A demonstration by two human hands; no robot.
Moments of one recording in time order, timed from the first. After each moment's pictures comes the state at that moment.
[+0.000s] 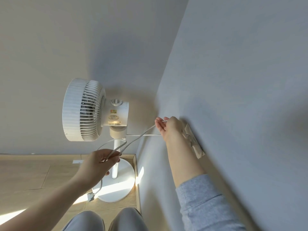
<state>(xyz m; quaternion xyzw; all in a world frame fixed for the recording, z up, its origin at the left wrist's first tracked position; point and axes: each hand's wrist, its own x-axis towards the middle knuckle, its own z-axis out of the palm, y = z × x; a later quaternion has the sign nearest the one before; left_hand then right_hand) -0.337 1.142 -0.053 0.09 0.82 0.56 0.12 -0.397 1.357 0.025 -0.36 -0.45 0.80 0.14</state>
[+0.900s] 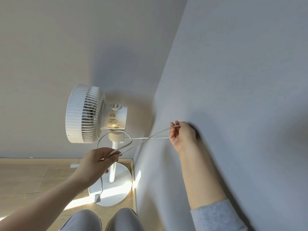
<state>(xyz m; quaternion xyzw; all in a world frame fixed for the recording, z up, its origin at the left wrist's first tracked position) -0.321 1.135 -0.035 0.11 0.81 0.57 0.09 -0.335 1.370 0.060 -0.33 -0.45 0.82 0.14</state>
